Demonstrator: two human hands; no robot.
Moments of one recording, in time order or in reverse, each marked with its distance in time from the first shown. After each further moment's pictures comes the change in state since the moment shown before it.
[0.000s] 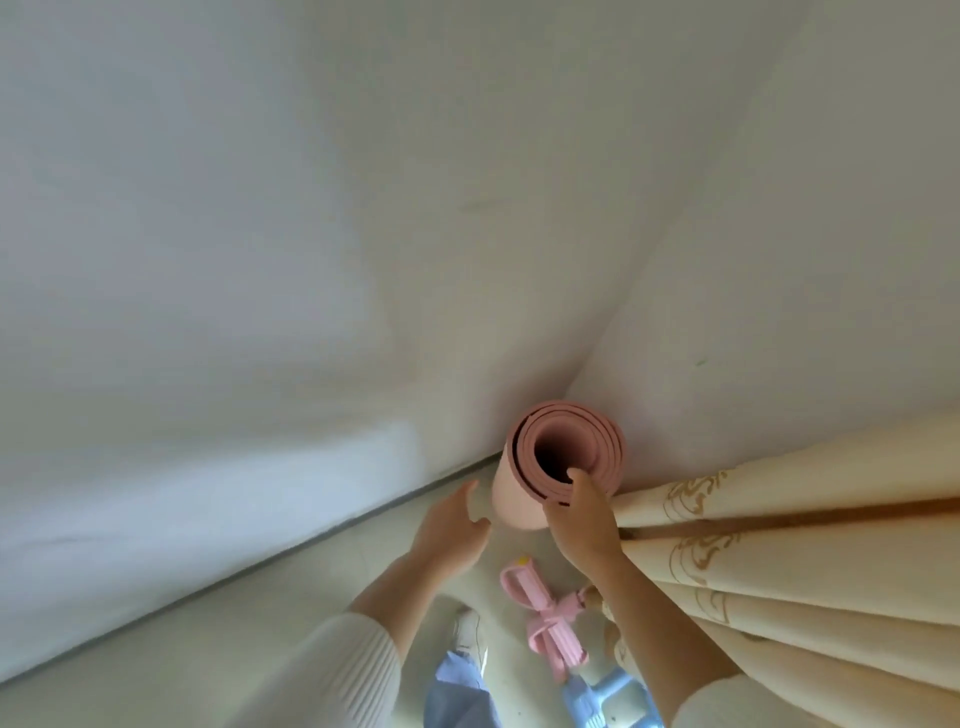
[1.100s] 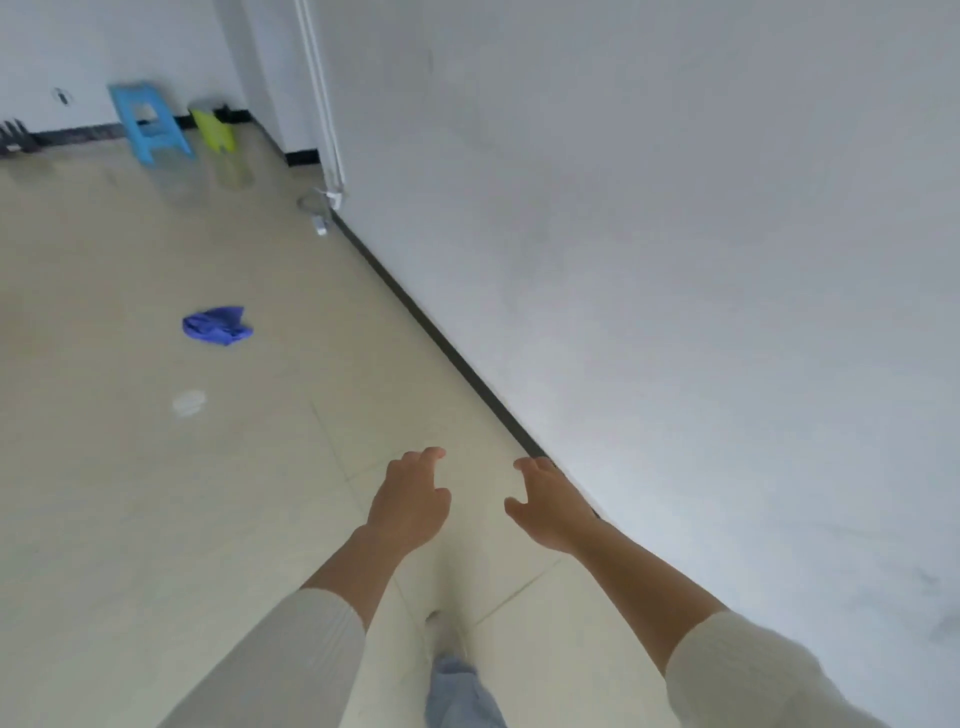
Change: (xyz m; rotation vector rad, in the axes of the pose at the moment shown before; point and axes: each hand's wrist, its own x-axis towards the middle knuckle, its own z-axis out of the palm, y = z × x) left_hand -0.676 -0.586 -0.102 -0.422 1.171 -0.793; right_hand -0.635 -0.266 0.541 -0.971 -0.758 -1.479
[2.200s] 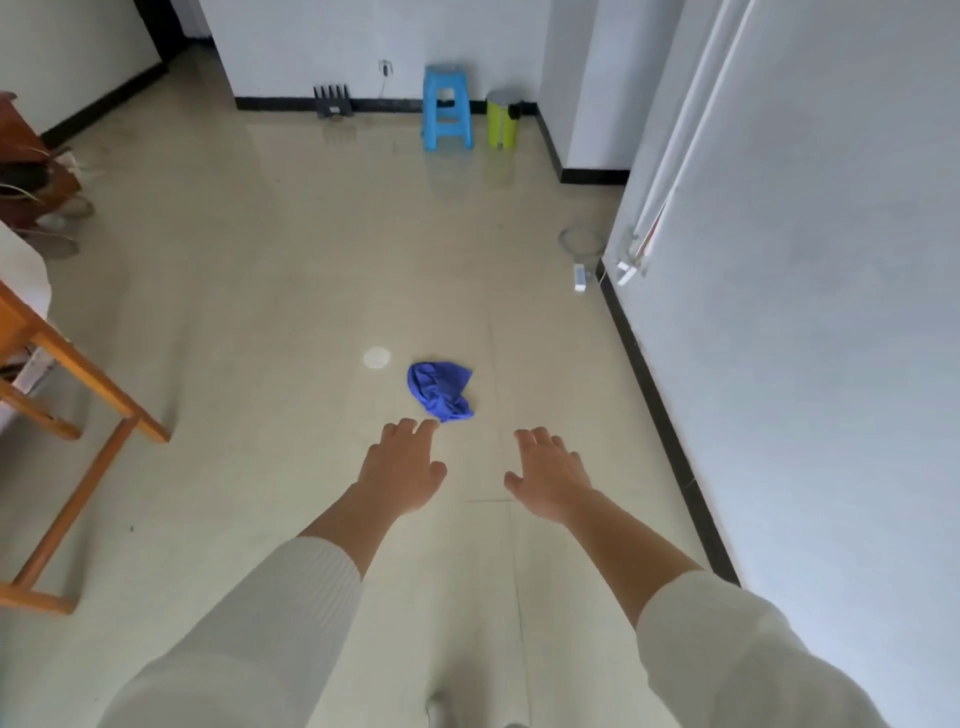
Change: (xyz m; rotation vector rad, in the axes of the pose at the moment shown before) left_hand 0.580 -0.512 -0.479 0.212 0.152 -0.410; right_hand 0.757 -0.637 0.040 -0.391 -0.172 -0.458
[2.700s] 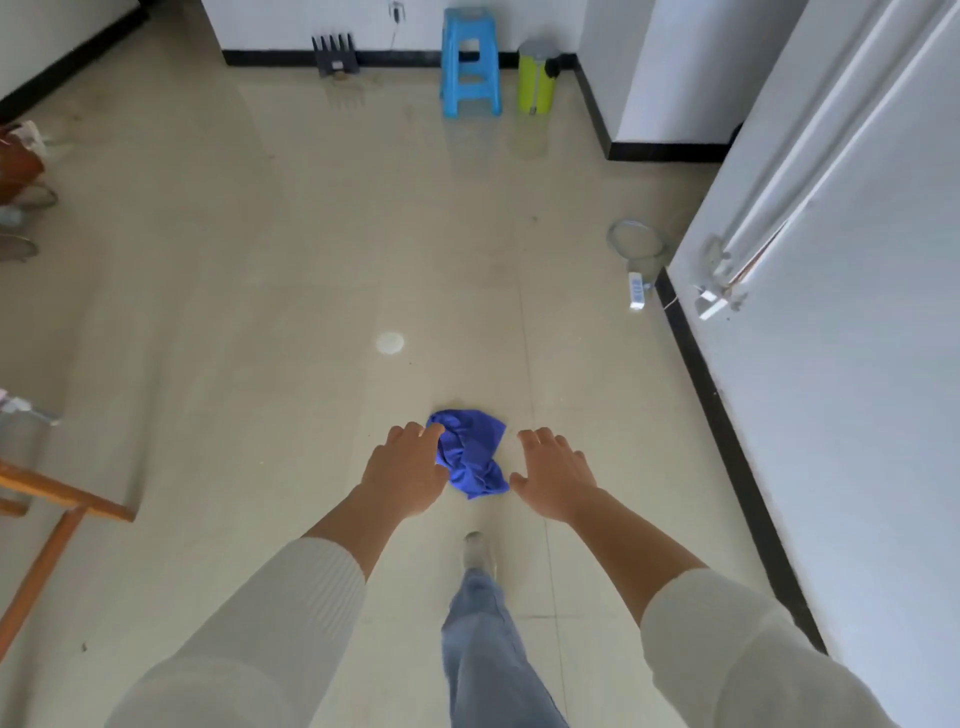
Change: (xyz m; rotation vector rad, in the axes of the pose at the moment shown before) left_hand 0.412 -0.115 -0.032 0.015 -0.113 -0.026; right_hand 0.430 -0.033 -0.041 -0.003 -0.104 -0.030
